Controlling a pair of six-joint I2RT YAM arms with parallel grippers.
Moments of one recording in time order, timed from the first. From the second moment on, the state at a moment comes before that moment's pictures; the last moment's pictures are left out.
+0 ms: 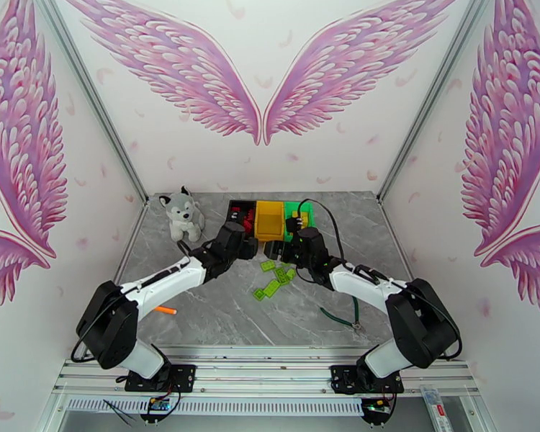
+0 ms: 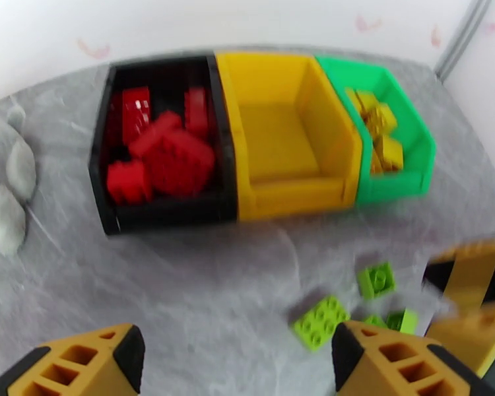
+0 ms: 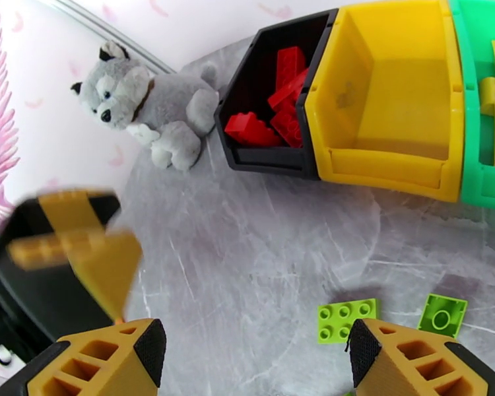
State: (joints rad) left arm -0.72 1.51 0.96 -0.16 -0.30 -0.38; right arm 0.52 1.53 0.85 0.21 -0.26 0.61
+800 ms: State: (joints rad) left arm -1.02 1.35 0.46 0.12 -0.35 -0.44; right arm 0.55 1.44 0.84 0.05 -0.11 0.71
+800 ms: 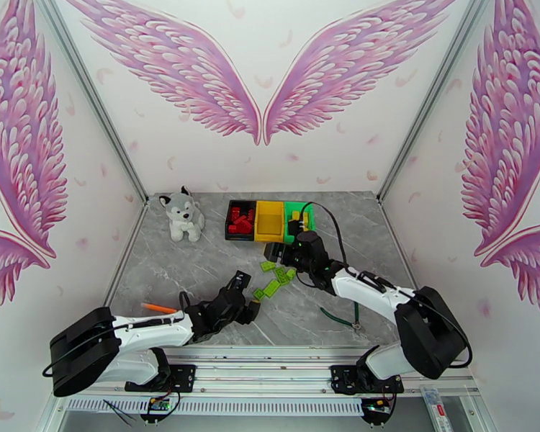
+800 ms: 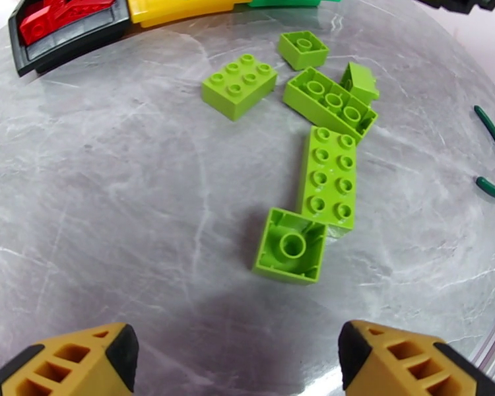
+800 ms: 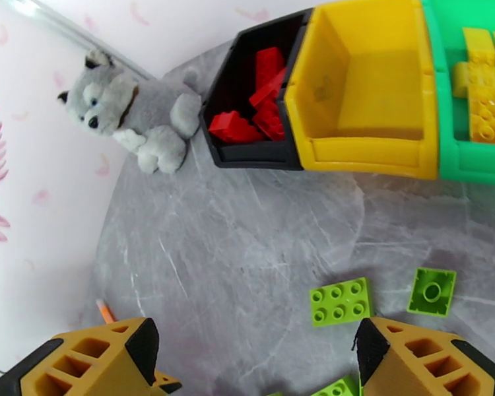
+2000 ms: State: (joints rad) left arm -0.99 1.67 0.64 0.19 -0.30 -0.35; right arm 0.56 0.93 0.62 -0.25 -0.05 1.24
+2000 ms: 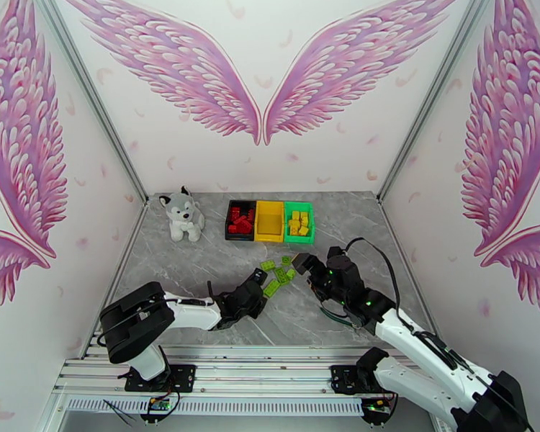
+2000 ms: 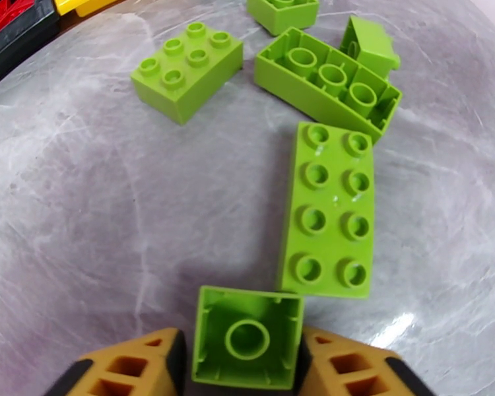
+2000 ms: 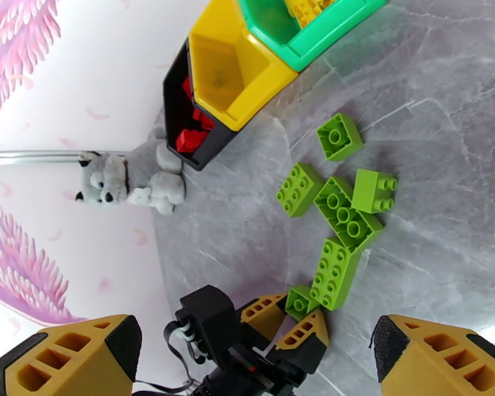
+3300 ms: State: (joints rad) left arm -0.61 2.09 1.61 -0.05 -0.10 -0.27; right arm 0.52 1.38 0.79 -0.02 0.09 0.89
